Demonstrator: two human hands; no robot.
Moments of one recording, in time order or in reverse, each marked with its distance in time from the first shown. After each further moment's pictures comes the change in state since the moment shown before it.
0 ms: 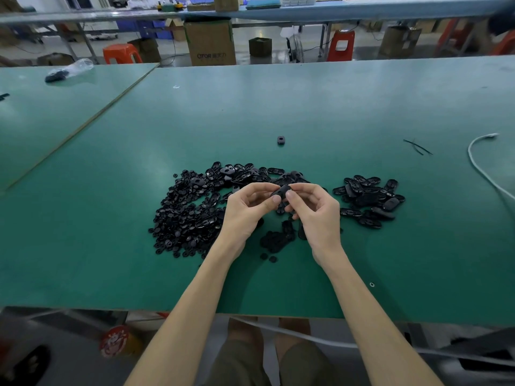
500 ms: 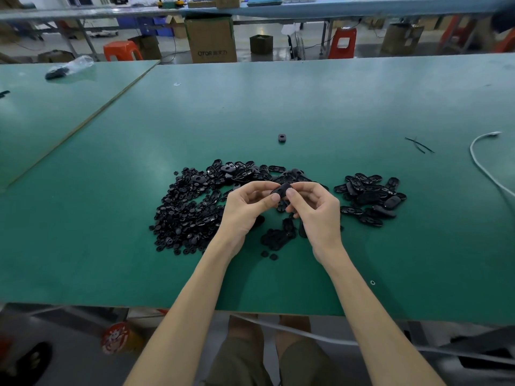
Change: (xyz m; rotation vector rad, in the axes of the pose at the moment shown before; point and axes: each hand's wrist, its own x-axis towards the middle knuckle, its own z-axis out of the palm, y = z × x) left_hand -0.001 0.001 -0.004 -0.014 -0.003 -0.069; right_hand -0.001 -0.002 0.001 -0.020 0.002 0.005
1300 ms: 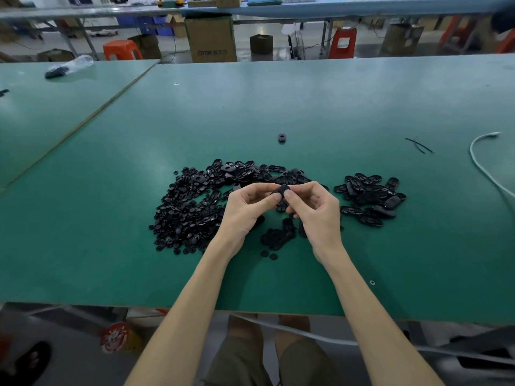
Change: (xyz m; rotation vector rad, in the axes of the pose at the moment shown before) left_hand 0.000 -0.001 0.000 0.028 -0.017 0.007; right_hand 0.000 -0.001 -0.002 -0.013 -0.035 -0.027
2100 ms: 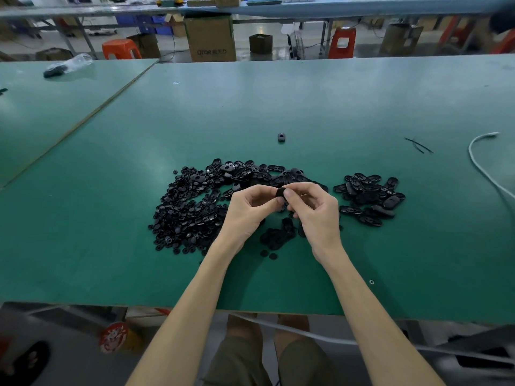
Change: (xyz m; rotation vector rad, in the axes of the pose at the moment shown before) left_hand 0.003 -0.005 0.003 0.064 -0.028 0.054; right_hand 0.002 0.000 0.002 -0.026 -0.001 -0.007
